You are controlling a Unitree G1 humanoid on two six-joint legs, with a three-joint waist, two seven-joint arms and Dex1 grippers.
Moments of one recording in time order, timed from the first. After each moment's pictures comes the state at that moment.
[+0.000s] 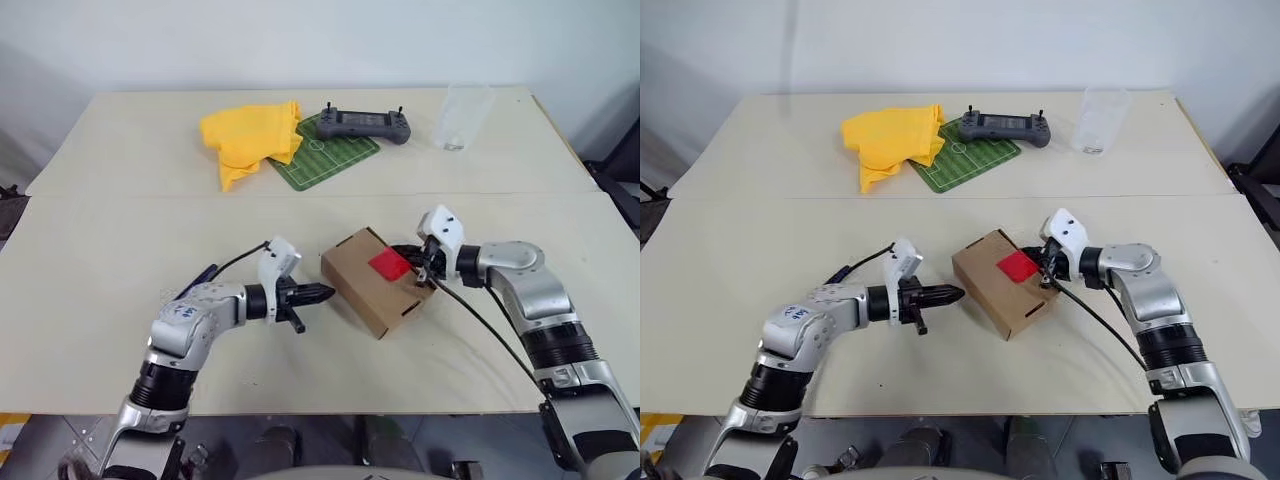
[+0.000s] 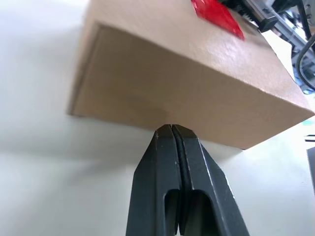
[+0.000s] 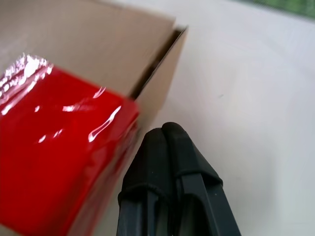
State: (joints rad) left arm -0.42 0.39 -0.08 -0.17 -0.47 0.87 -0.73; right arm -0.62 -0.59 0.09 0.28 0.21 0.25 1.02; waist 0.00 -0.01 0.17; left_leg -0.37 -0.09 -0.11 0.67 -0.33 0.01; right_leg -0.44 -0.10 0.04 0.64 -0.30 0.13
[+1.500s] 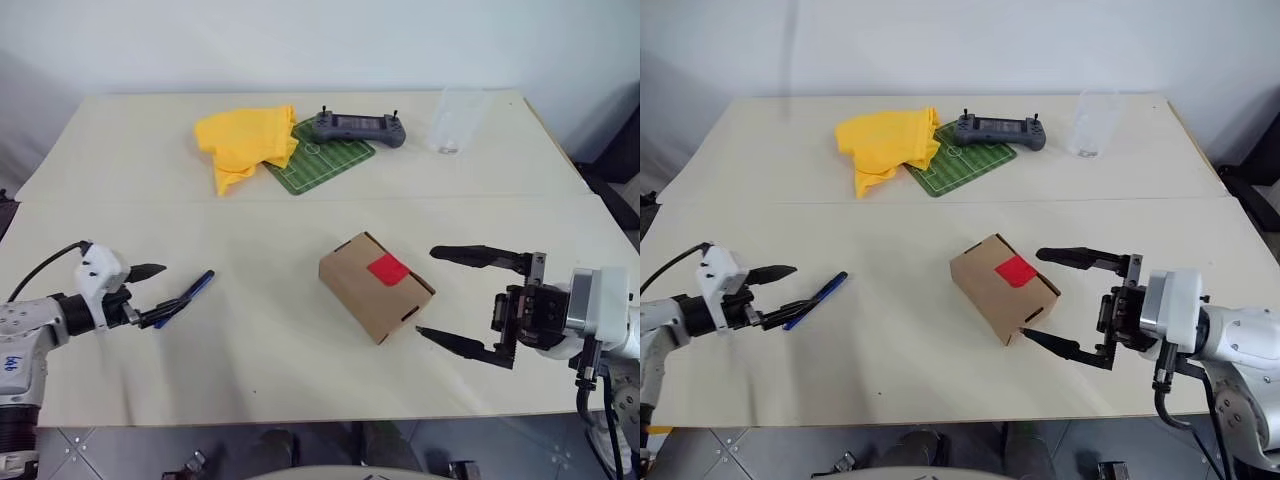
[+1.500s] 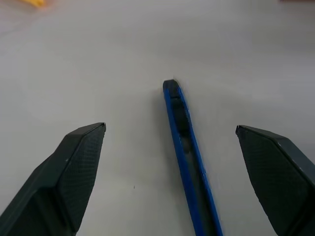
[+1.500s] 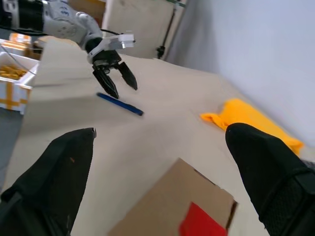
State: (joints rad) left arm -0.13 0.84 0.30 0.17 -0.34 0.22 -0.99; right arm 0.02 -0.75 -0.35 -0.62 0.69 0.16 1.10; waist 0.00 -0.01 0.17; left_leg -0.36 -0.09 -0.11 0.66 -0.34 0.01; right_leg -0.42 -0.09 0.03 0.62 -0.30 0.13
